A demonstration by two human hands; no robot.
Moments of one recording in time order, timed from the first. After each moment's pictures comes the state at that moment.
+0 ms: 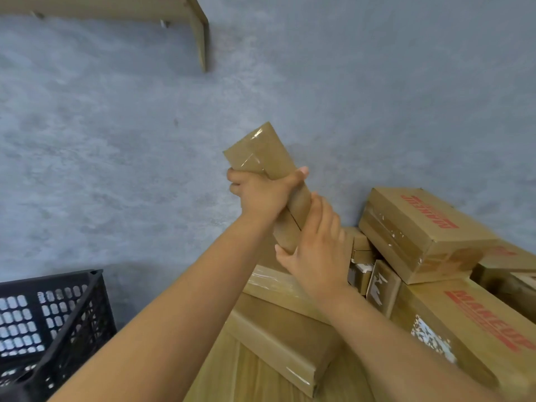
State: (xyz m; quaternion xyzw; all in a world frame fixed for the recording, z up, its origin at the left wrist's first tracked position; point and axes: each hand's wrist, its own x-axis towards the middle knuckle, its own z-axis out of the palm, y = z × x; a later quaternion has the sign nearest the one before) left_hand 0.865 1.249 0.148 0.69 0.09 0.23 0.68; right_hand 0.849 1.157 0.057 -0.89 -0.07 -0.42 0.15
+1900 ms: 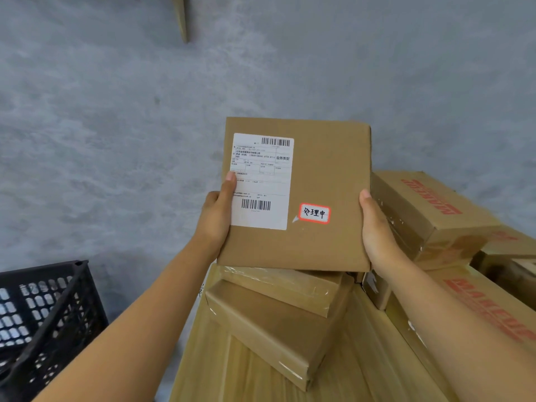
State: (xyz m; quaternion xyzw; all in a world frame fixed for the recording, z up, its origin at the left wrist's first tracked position) left_hand 0.911 1.321 0.063 0.70 0.00 0.13 0.70; right_hand 0.914 1.053 0.052 -0.72 0.02 -0.14 0.67
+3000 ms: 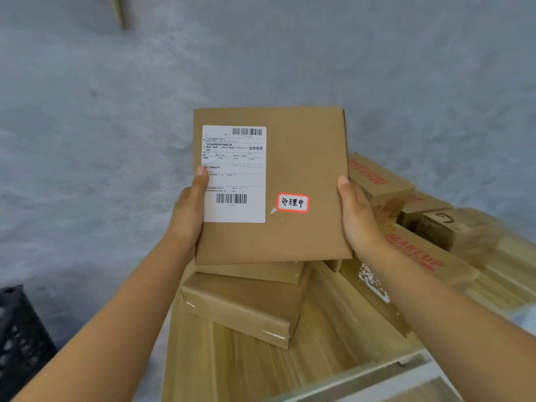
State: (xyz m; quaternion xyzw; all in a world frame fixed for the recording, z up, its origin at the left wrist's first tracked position) left_hand 0.881 1.323 0.065 0.69 -0.11 0.06 0.71; right_hand 0.840 1.049 0.056 -0.75 0.04 -0.27 0.60
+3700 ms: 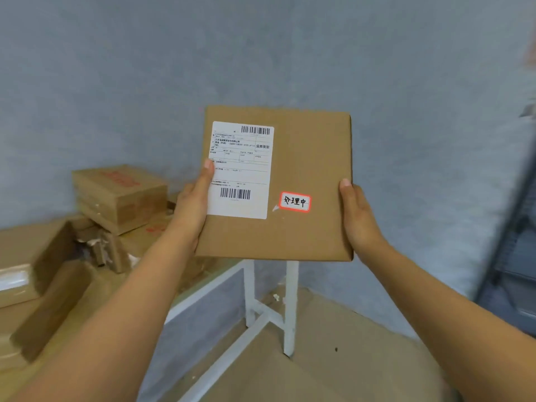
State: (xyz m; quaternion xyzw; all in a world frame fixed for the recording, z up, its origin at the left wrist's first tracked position) left_hand 0.611 0.921 0.099 0.61 -0.32 -0.15 0.71; right_hand 0.414 0.721 0.066 -0.70 0.26 -0.47 0.47
